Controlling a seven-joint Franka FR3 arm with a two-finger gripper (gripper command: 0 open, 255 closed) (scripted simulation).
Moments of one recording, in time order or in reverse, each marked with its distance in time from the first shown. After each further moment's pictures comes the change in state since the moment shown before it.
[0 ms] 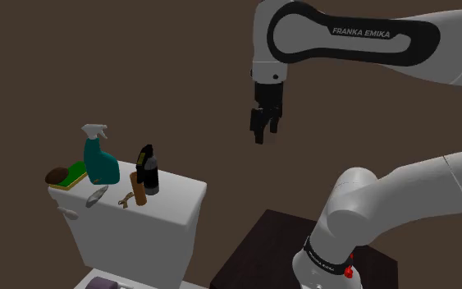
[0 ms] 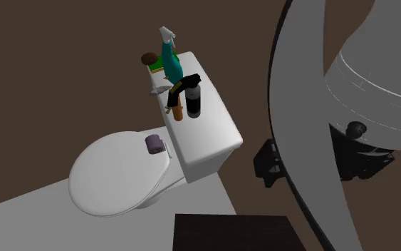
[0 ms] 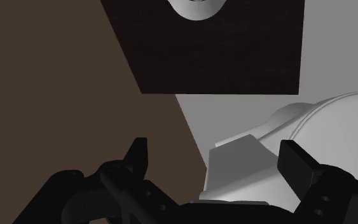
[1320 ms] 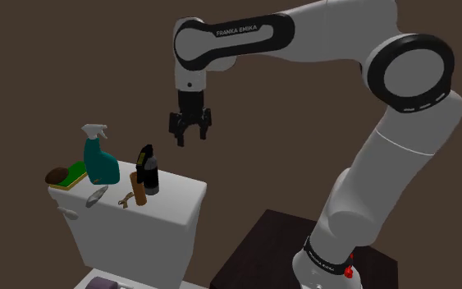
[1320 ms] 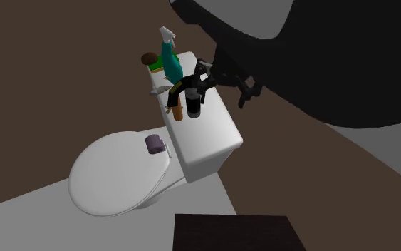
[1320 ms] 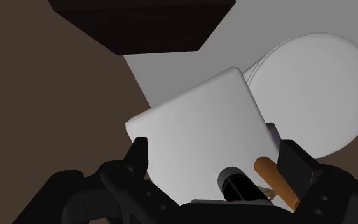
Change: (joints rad) arm 0.041 0.650 0.087 0.401 0.152 0.255 0.161
